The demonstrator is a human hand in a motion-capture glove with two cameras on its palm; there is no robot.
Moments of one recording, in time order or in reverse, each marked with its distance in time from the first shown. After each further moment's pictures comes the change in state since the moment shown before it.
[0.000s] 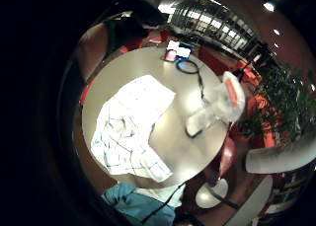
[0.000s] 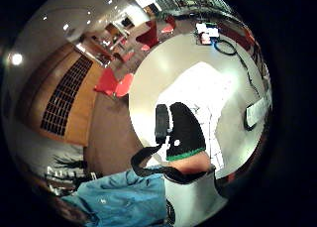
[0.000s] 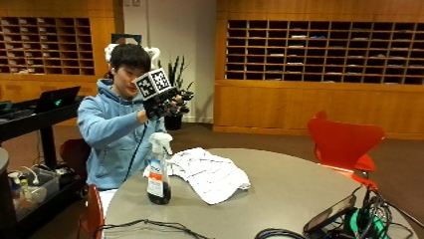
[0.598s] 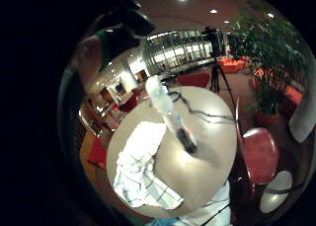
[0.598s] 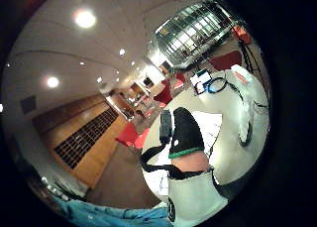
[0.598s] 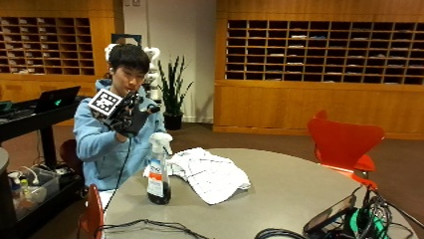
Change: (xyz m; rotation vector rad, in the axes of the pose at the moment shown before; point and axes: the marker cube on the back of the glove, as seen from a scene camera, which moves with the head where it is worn) arm 0.091 0.091 -0.023 0.493 -0.384 0.427
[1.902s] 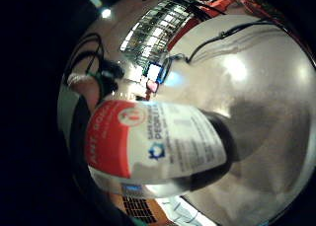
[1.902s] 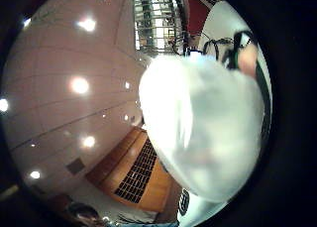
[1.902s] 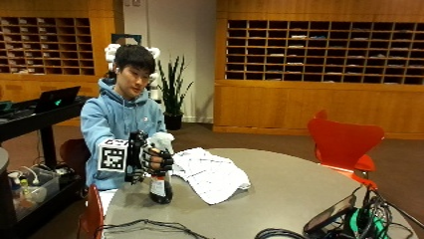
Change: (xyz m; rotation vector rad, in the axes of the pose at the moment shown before) arm 0.115 -0.067 0.134 -0.019 -0.395 0.528
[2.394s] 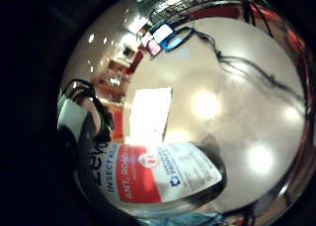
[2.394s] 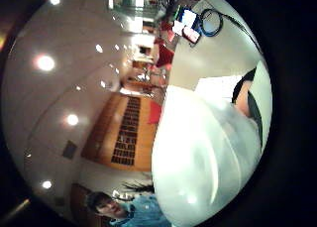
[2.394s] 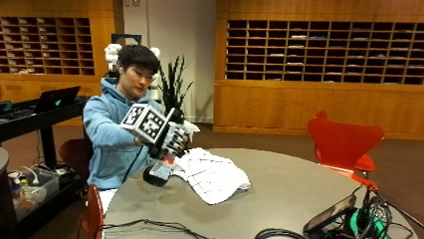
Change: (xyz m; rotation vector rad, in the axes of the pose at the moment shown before) arm -0.065 -0.013 0.047 -0.626 0.456 -0.220
